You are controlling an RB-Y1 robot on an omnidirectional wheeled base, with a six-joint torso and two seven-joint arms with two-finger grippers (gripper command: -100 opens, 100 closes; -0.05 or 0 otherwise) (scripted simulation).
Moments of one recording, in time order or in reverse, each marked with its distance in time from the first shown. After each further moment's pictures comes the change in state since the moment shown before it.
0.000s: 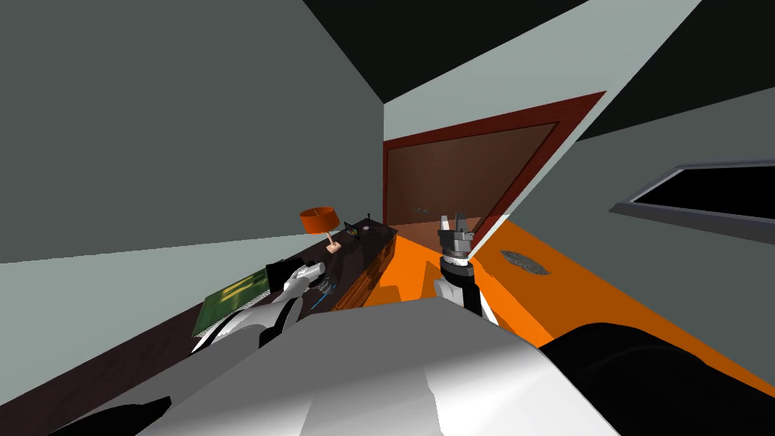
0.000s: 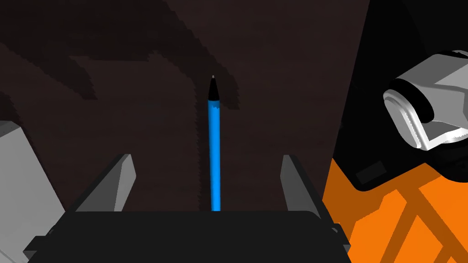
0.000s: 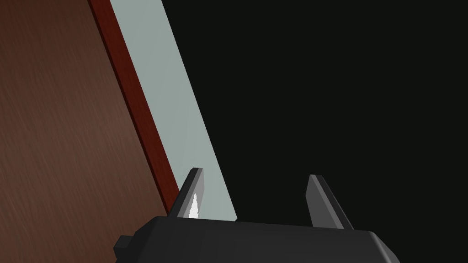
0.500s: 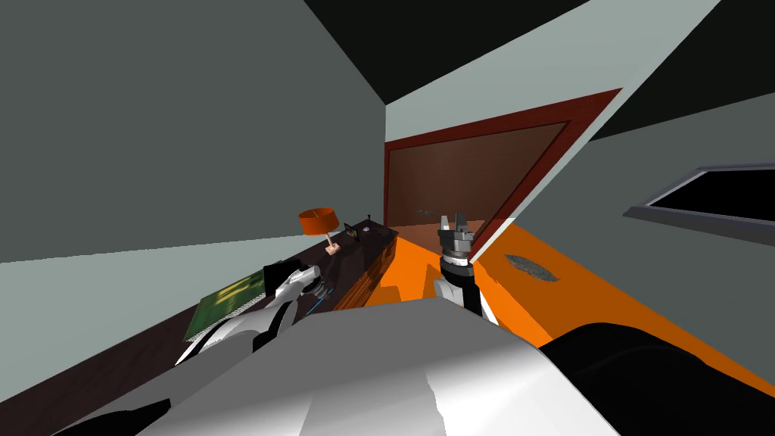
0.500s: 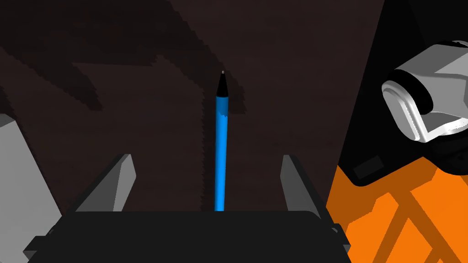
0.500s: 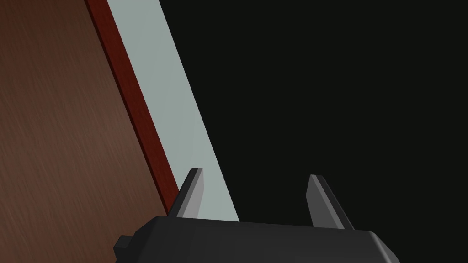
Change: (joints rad) left arm 0.035 0.022 0.048 0.009 0.016 0.004 -0.061; right arm 0.000 0.000 0.000 0.000 0.000 0.000 0.000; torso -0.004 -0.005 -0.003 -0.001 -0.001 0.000
